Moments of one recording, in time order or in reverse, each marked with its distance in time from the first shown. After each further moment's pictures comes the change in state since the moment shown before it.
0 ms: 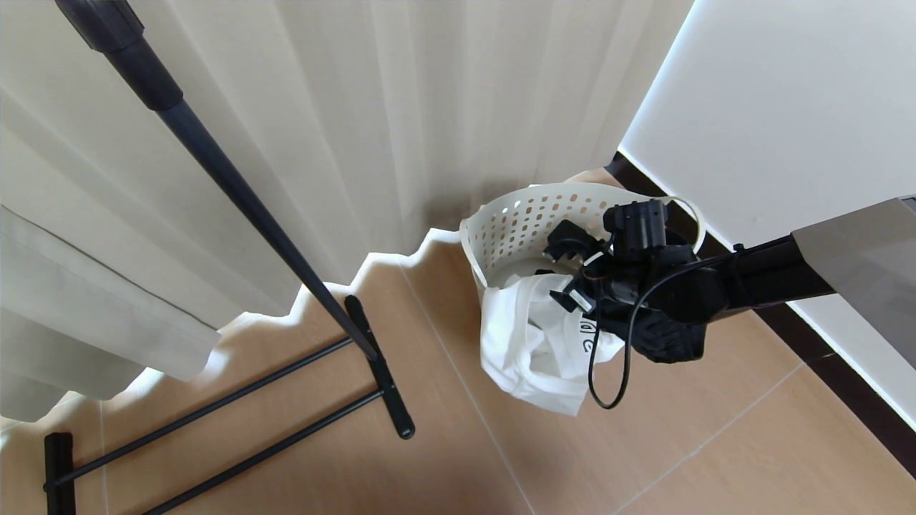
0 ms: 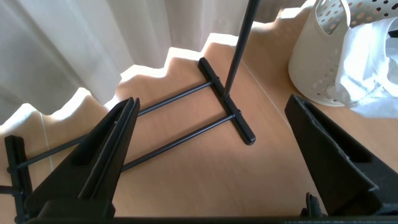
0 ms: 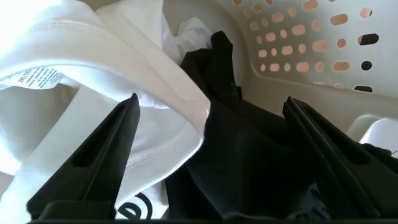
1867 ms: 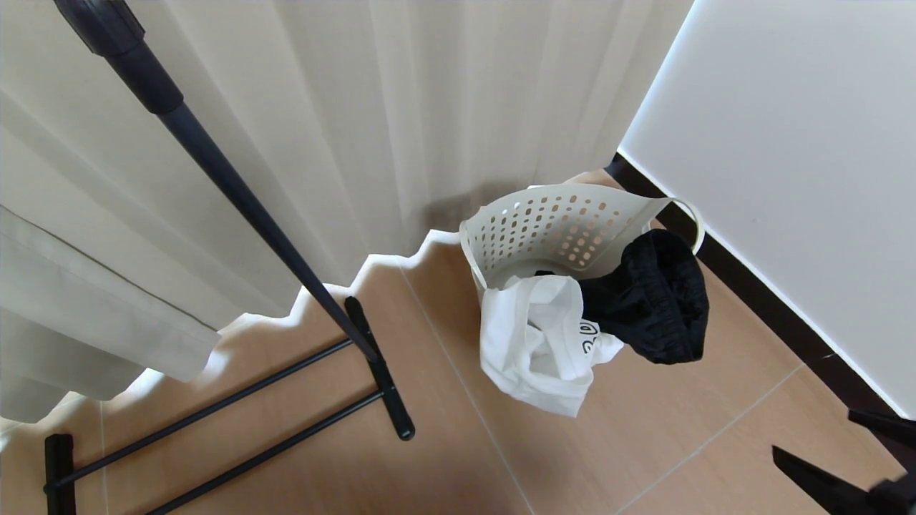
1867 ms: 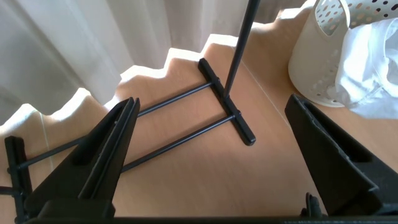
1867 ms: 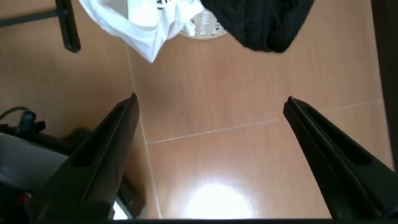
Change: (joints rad) left arm 0.000 0.000 0.000 0.000 0.000 0.000; right arm -0.143 -1.240 1.122 0.089 0.144 0.479
